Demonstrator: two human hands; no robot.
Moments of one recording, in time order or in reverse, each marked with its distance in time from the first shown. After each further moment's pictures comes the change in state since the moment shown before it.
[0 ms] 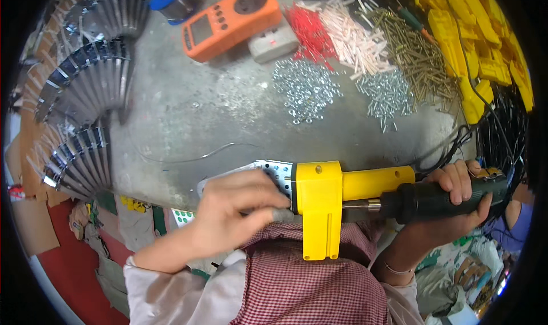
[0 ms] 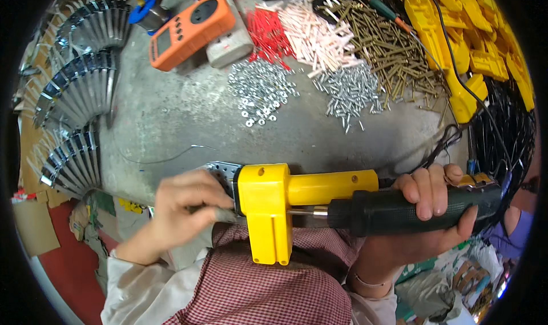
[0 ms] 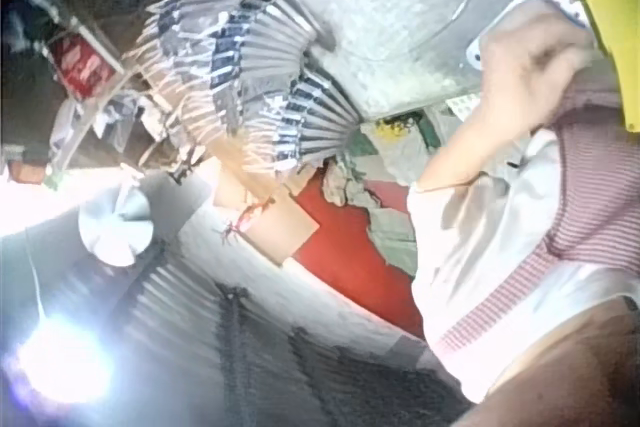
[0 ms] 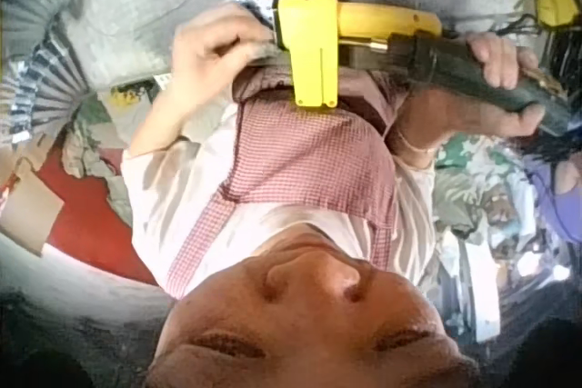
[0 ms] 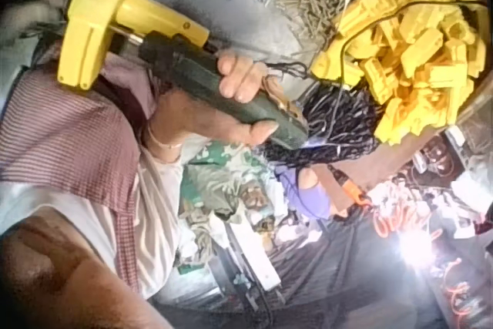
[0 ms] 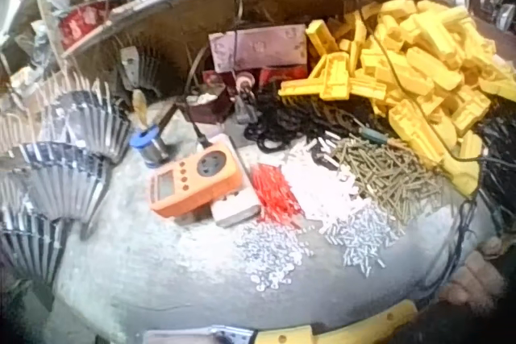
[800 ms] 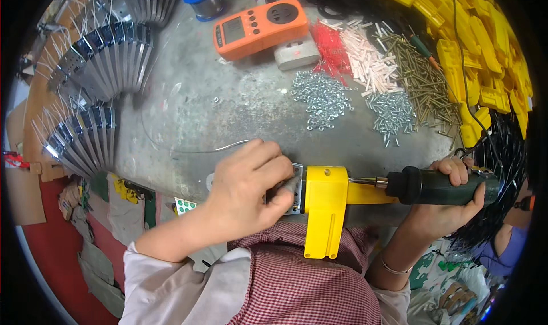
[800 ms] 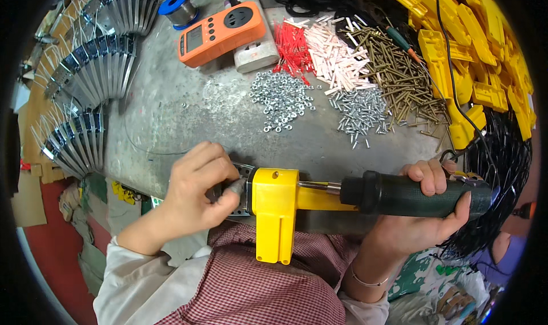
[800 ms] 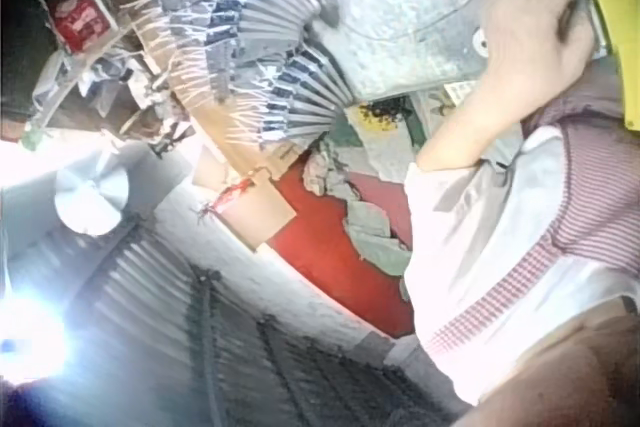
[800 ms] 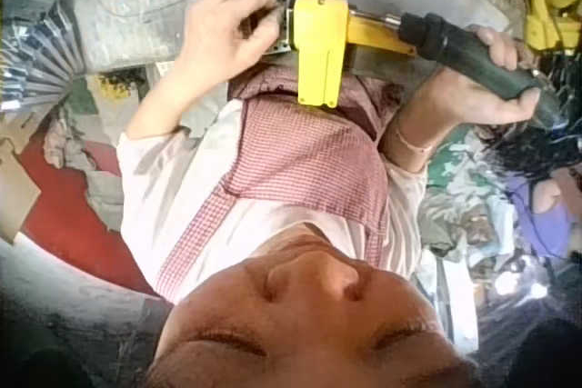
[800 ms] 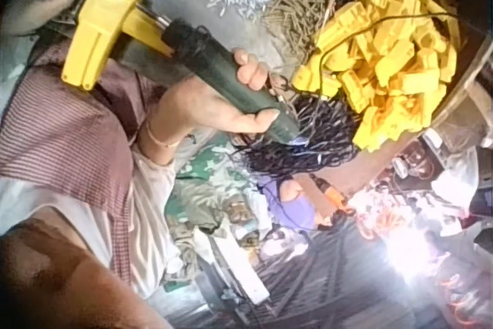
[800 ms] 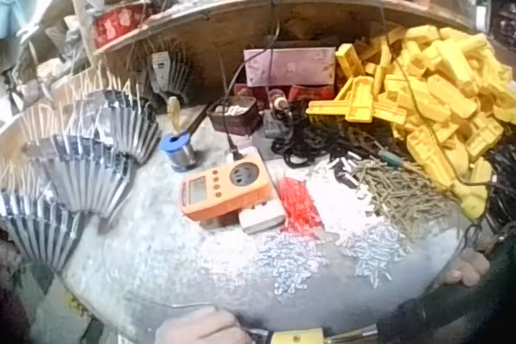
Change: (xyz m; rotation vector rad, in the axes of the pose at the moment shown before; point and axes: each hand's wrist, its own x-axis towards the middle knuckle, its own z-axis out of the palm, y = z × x) left_hand 0.014 -0.001 0.003 0.394 0.069 0.150; right_hand 0.021 0.001 -0.012 0.057 -0.068 0.040
